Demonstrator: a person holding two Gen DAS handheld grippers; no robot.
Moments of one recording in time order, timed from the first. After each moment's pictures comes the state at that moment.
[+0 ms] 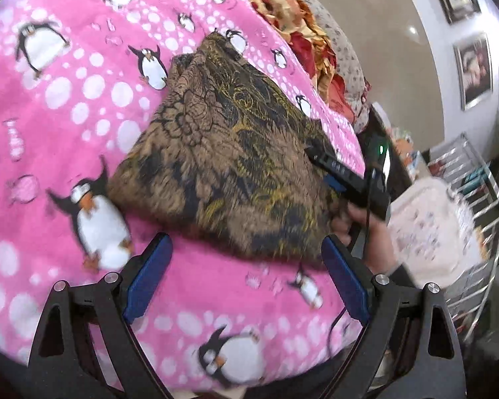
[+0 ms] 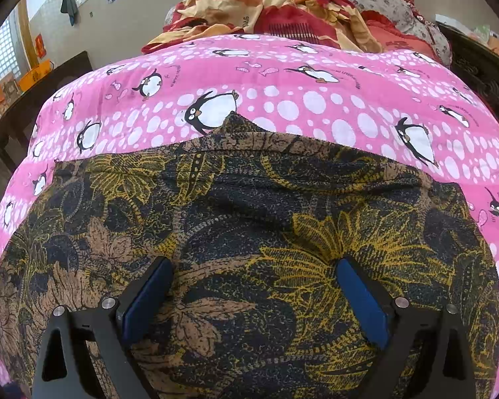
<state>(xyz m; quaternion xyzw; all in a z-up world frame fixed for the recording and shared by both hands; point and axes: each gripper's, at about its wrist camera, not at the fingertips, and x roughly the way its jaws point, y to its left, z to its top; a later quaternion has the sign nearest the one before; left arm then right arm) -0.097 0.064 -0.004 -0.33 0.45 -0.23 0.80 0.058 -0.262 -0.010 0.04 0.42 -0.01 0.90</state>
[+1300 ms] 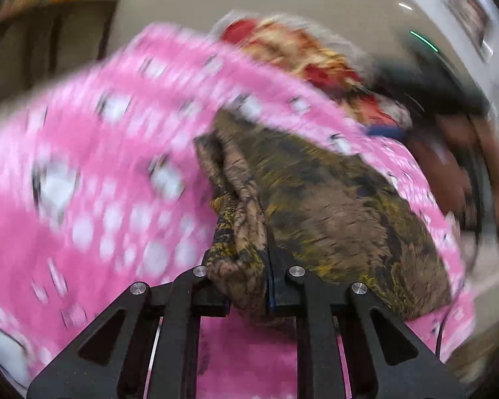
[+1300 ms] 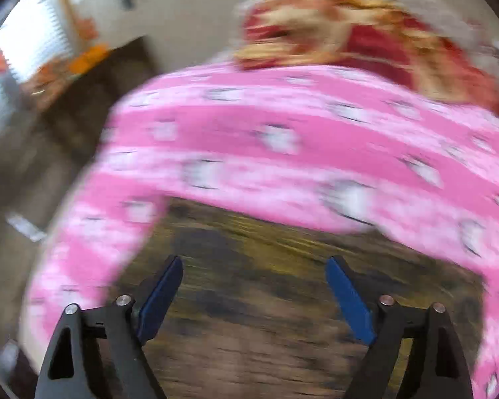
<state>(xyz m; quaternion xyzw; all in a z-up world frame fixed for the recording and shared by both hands) -0.082 0.033 0.034 -0.13 0.34 -0.13 0.92 0.106 -0.159 0.102 0.04 0.47 0.18 0.86</state>
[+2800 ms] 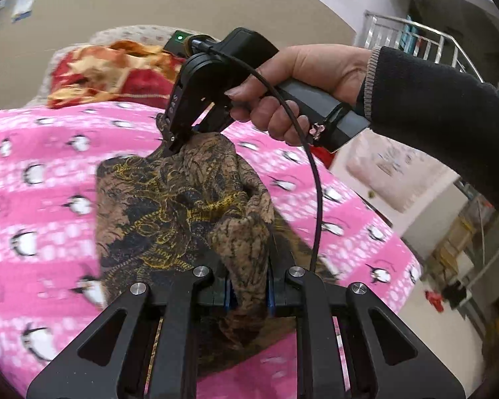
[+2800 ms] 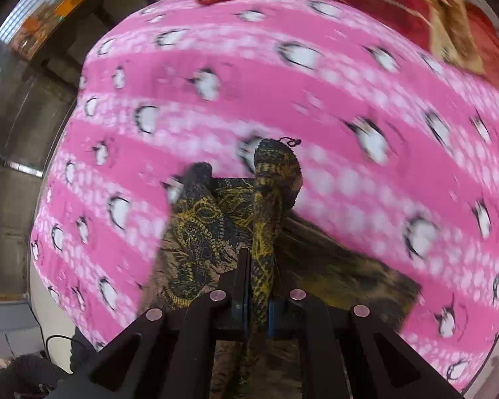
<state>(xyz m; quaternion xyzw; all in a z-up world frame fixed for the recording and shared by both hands) -0.086 -0.170 0.099 -0.02 0.31 -0.39 0.87 0.145 -0.284 0.096 -0.01 0.62 0.16 0.77</state>
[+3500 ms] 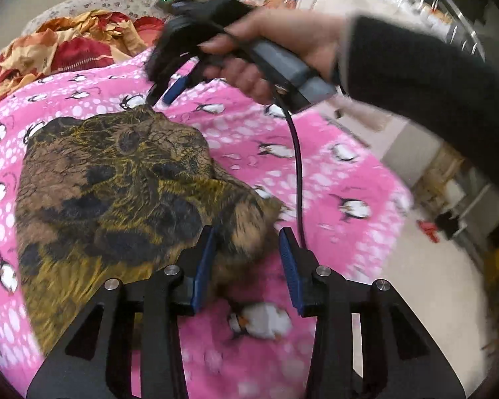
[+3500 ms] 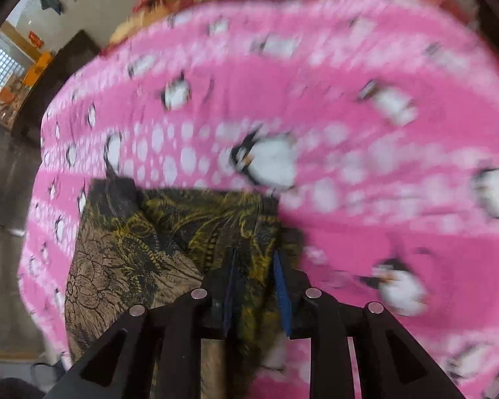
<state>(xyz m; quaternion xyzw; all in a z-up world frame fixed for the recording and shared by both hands) -0.130 -0.251 0.062 0.08 0.38 -0.45 0.80 0.094 -0.442 0.052 0.08 0.55 0.08 0.83</state>
